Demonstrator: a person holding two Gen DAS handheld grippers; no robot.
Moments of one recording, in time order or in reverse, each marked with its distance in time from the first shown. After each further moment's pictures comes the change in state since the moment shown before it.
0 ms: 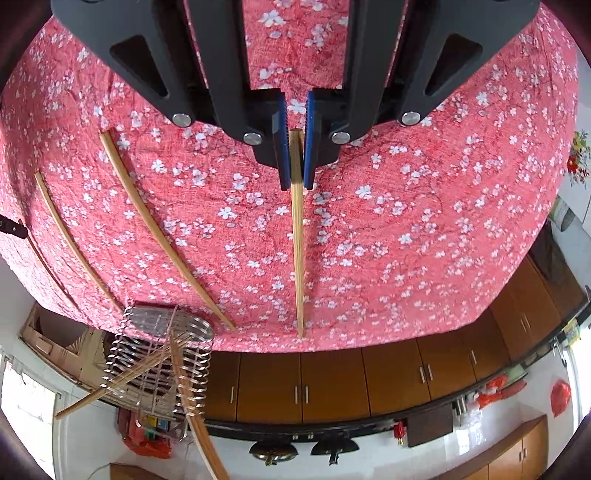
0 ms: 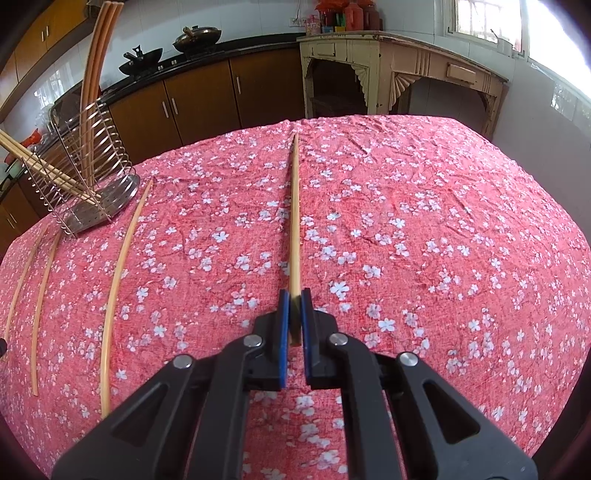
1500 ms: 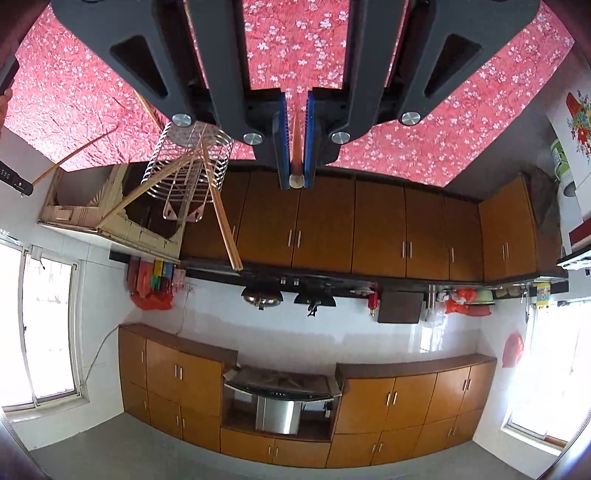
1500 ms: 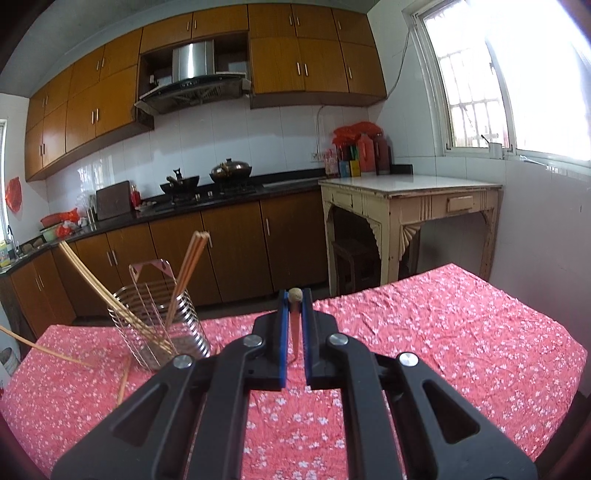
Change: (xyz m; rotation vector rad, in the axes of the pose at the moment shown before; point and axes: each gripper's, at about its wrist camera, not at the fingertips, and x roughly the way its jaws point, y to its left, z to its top) left arm -0.116 0.017 0.052 -0.145 -0.600 -0.018; right arm -0.142 0.014 0.061 -0.013 -0.544 0.099
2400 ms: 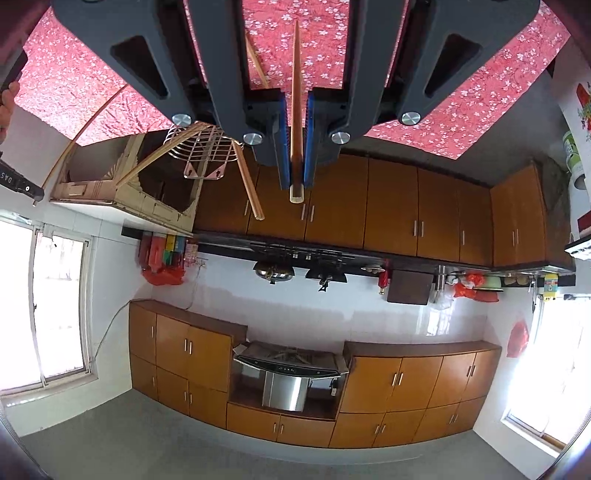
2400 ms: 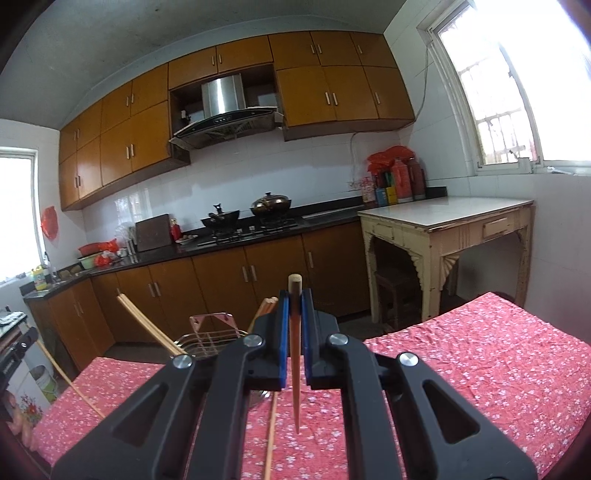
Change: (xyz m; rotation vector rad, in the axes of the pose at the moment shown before) left arm -0.007 -0.009 0.032 -0.031 -0.082 -0.053; right arm -0.033 0.021 0.049 0.043 -0.100 0.181
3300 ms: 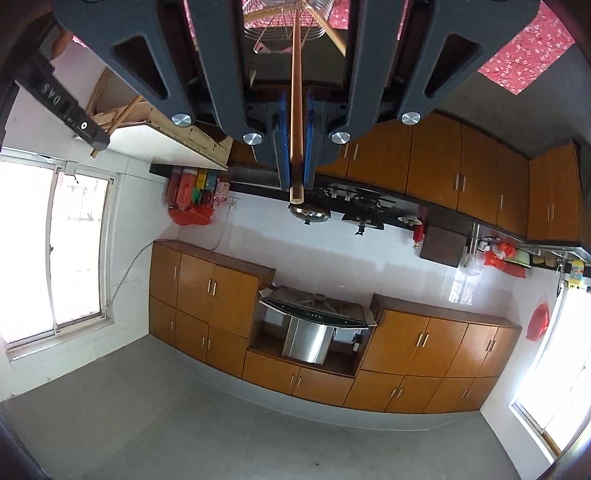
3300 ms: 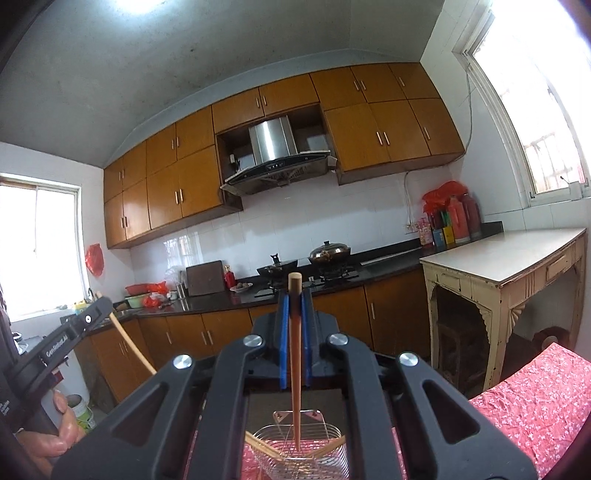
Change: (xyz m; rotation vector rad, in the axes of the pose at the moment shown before) left arm 0.053 -0.084 0.112 -0.066 -0.192 -0.095; right arm 0.039 0.085 0.094 0.007 -0.159 0.196
